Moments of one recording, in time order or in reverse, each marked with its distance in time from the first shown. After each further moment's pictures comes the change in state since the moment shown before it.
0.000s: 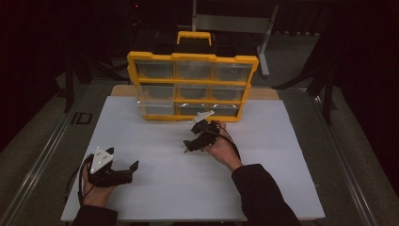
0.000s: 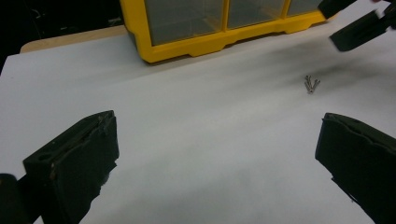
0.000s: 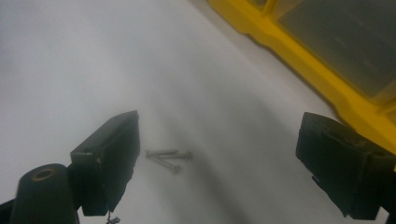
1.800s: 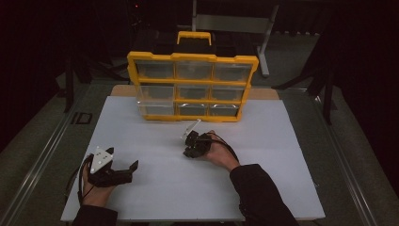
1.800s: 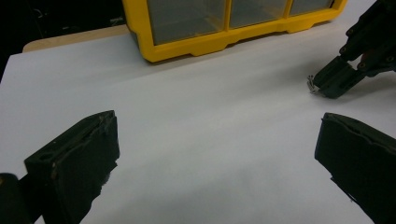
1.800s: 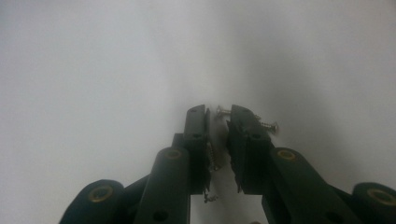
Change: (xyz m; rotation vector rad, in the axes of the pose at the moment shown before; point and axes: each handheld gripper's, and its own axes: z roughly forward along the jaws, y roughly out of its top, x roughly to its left) left arm 0.001 0.000 0.000 0.004 0.007 -0.001; right arm 0.017 -0.013 0.030 0.186 0.231 -0.186
